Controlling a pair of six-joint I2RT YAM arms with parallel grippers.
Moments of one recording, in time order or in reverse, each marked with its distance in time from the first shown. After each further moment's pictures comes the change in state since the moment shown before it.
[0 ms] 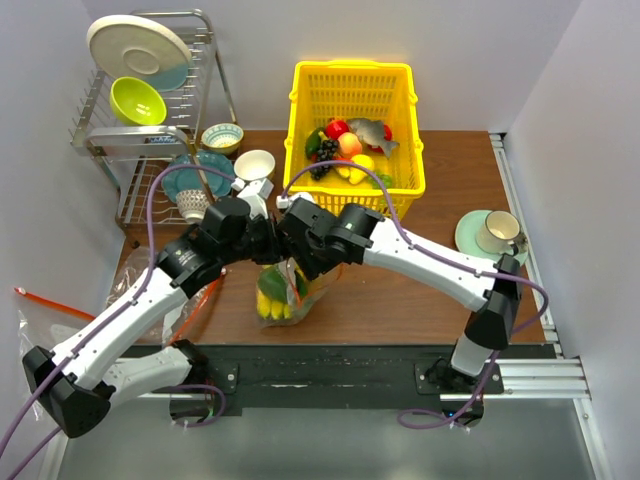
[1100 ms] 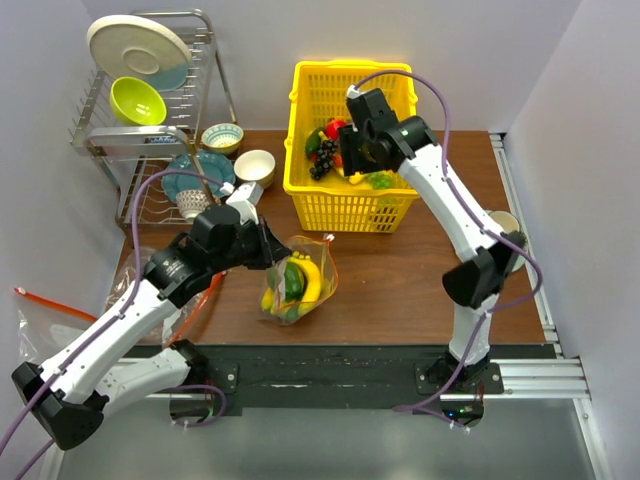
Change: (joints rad) left arm -0.003 -0.087 -0.028 -0.039 -0.050 0.013; right arm -0.517 0.188 0.460 0.018 -0.046 -0.129
